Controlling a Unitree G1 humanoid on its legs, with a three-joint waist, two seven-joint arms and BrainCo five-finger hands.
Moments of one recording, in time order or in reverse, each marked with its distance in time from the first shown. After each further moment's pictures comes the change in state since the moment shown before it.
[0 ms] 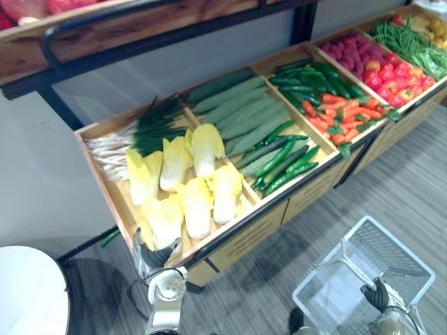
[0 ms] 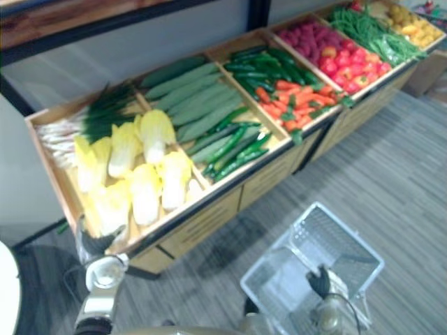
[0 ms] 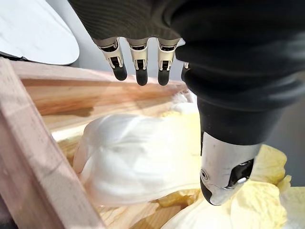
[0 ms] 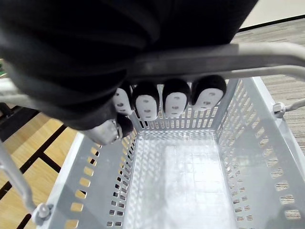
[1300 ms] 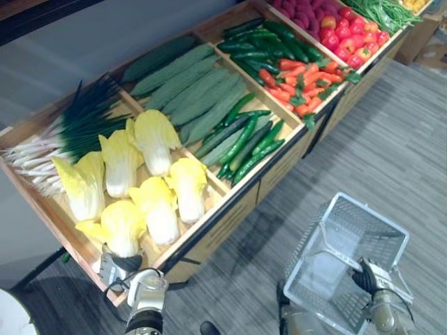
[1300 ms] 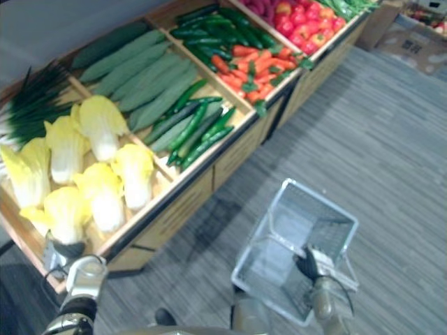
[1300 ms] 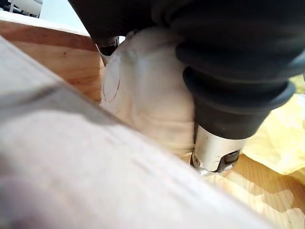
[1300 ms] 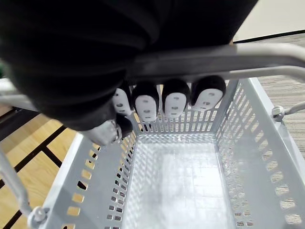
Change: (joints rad) left arm -0.188 0.150 0.117 0.413 0.073 0.085 0.219; right arm -0.034 -0.112 0.193 -0.047 0.002 -0.091 -0.084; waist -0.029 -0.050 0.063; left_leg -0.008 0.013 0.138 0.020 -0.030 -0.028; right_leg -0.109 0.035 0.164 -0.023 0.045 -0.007
